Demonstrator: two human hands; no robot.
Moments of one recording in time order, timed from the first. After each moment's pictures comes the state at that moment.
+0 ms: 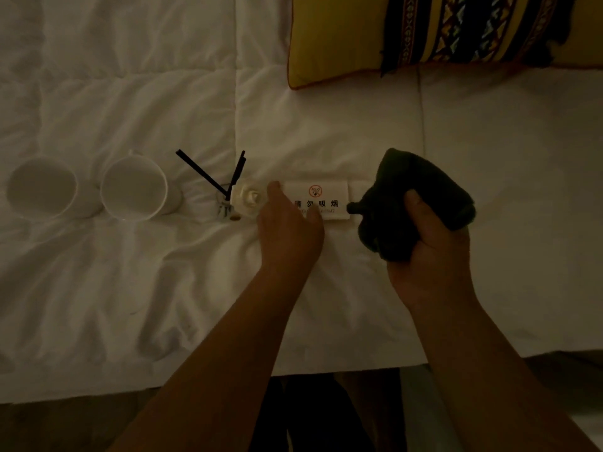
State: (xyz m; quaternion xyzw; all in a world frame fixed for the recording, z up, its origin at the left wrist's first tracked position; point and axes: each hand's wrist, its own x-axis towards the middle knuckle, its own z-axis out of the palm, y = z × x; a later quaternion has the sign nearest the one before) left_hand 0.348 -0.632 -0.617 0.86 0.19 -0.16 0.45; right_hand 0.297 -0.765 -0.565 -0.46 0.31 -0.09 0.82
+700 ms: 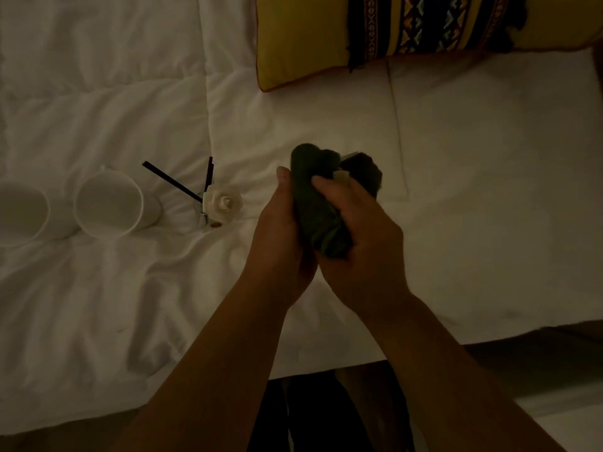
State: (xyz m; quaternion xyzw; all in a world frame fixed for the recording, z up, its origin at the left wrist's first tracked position) left_hand 0.339 -0.636 -0.555 0.35 0.21 -0.34 0.84; right_hand 0.297 -0.728 -0.555 -0.89 0.04 -0.14 0.43
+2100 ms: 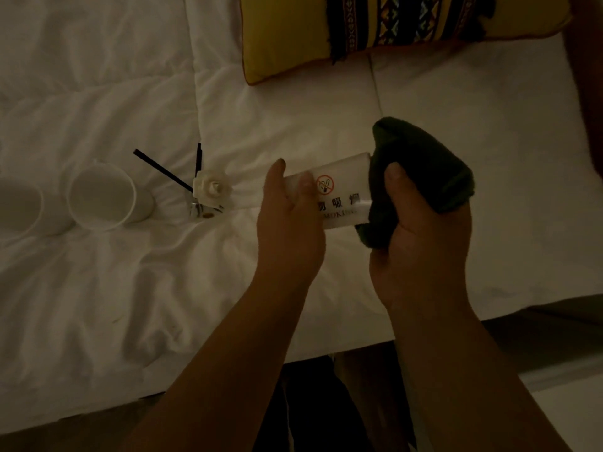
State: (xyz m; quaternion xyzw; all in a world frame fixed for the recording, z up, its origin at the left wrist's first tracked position) left_hand 0.314 -0.651 -0.536 0.73 0.14 -0.22 0.63; right_hand 0.277 -0.747 -0.508 -0.51 0.35 -0.19 0.76
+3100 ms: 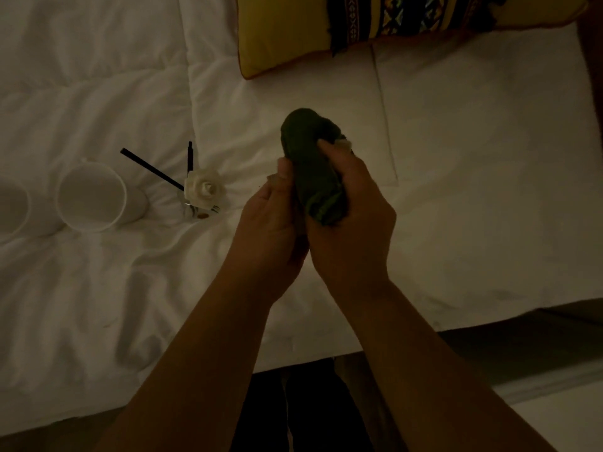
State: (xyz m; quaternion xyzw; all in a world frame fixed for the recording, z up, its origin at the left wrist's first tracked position) left_hand 0.330 -0.633 -0.551 0.44 0.13 -0.33 0.83; right_hand 0.301 -0.714 -0.546 -0.84 0.17 -0.20 0.47
